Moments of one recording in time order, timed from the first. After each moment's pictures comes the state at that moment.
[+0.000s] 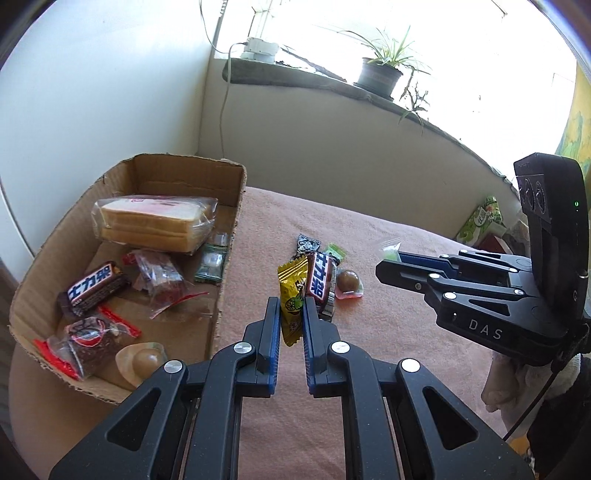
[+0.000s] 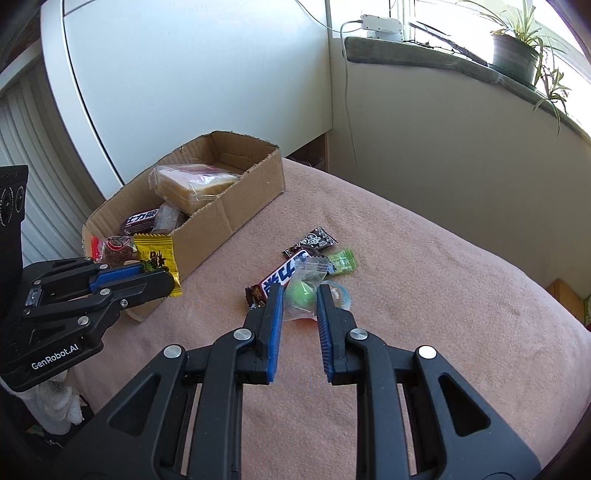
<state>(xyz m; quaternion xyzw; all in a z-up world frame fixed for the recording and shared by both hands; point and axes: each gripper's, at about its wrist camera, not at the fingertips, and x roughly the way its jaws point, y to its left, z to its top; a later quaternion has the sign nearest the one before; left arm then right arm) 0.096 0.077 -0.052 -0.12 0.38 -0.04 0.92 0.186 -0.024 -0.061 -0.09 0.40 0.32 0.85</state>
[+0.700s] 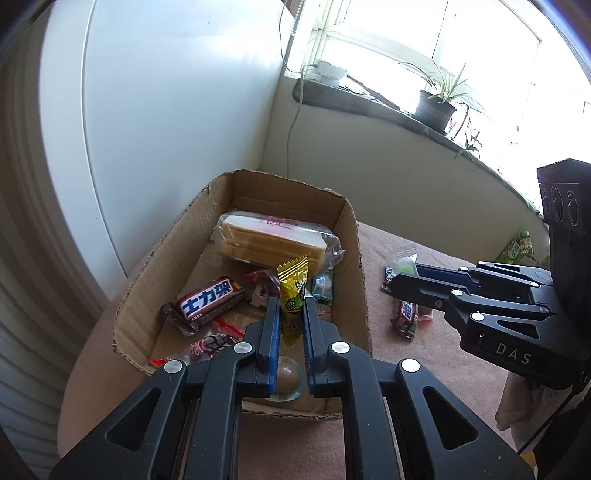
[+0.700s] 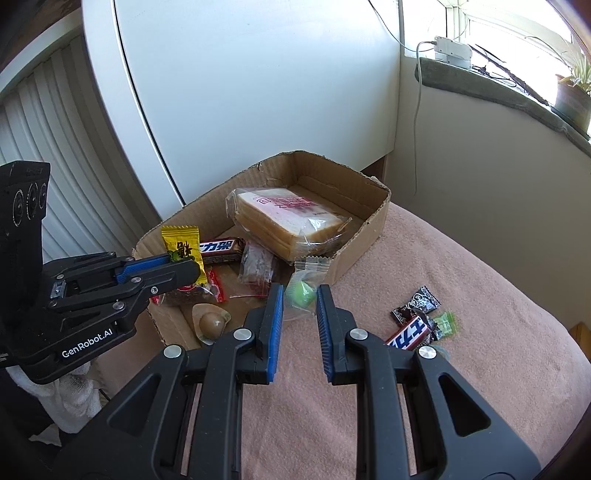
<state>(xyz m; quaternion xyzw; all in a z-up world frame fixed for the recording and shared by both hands) 0.080 0.152 -0.042 -0.14 0.36 0.04 0.92 0.176 0.075 -0.041 -0.11 0.38 0.39 0.83</state>
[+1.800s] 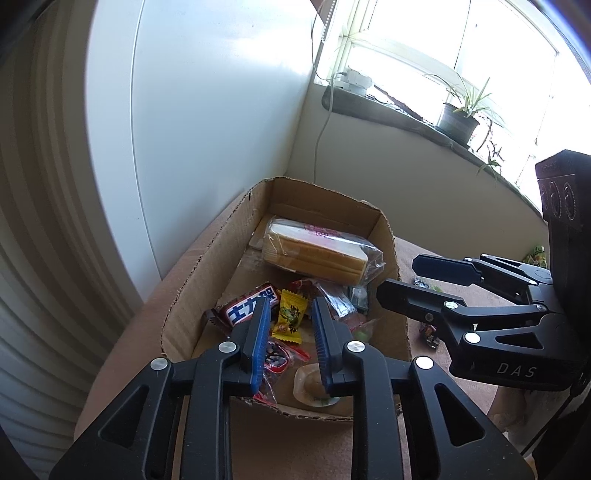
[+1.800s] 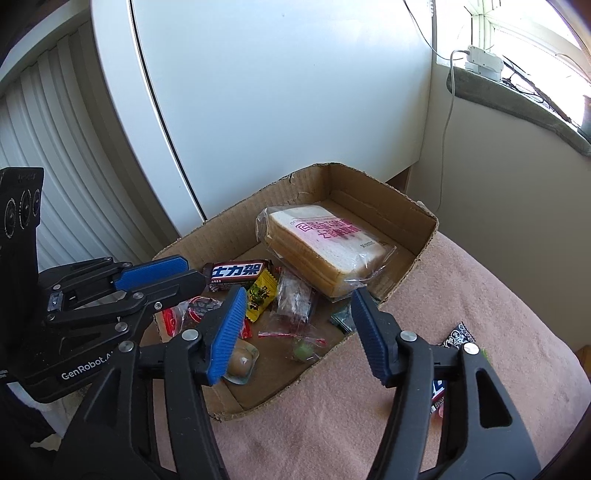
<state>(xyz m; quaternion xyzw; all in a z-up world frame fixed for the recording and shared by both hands) 0.070 0.173 -0.041 -0.15 0.35 0.08 0.92 0.183 0.119 -0.042 -0.12 0.38 0.41 0.82</state>
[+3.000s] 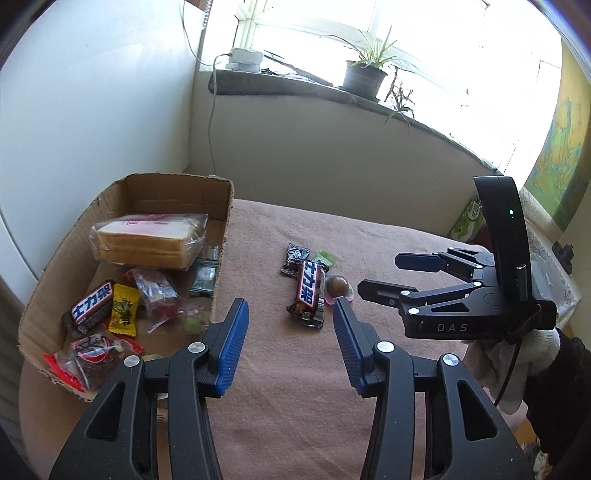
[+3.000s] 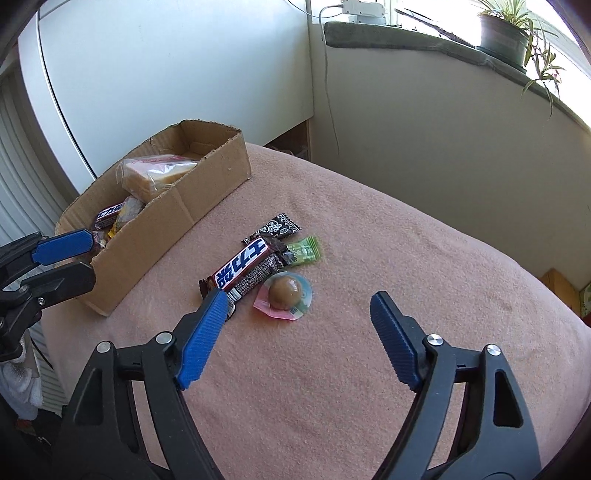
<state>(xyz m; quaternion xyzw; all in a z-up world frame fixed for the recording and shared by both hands) 0.102 0.049 -0.040 -0.09 0.37 -0.06 0.92 0.217 -0.047 -0.087 -0.09 0.42 0.30 0.85</state>
